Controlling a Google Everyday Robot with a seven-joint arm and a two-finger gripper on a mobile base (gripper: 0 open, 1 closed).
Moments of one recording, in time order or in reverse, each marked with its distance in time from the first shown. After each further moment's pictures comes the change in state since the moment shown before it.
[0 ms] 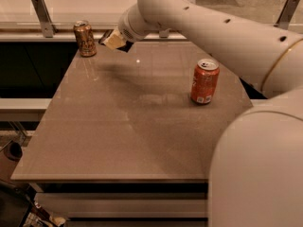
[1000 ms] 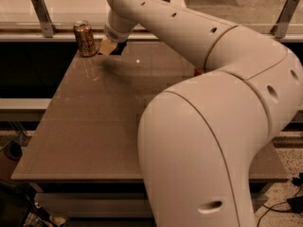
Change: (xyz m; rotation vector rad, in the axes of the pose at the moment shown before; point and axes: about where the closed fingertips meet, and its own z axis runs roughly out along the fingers) arm 0.012 0.006 0.060 -0.052 0.252 -0.087
